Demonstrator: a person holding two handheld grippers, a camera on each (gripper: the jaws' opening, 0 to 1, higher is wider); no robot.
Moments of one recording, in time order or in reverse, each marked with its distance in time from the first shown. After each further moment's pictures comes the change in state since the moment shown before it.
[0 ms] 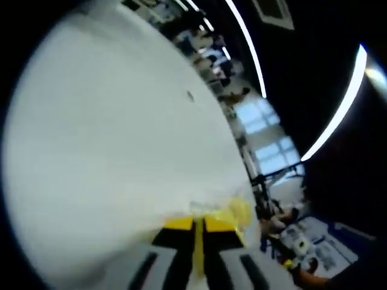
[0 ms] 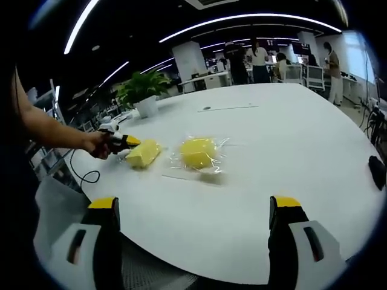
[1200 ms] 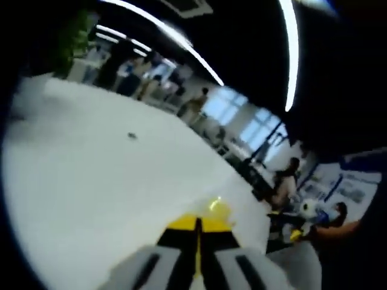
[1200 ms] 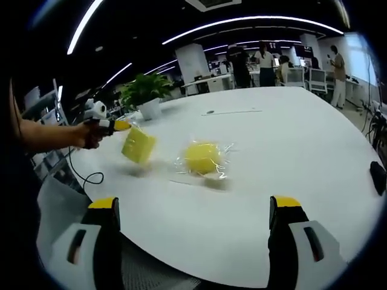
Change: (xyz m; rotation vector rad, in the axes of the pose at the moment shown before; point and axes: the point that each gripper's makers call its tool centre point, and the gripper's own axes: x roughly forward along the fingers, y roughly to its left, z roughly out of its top) left arm -0.036 -0.100 0.007 0.606 -0.073 -0.044; right arm 0.001 0.009 0.010 -0.024 -0.018 0.026
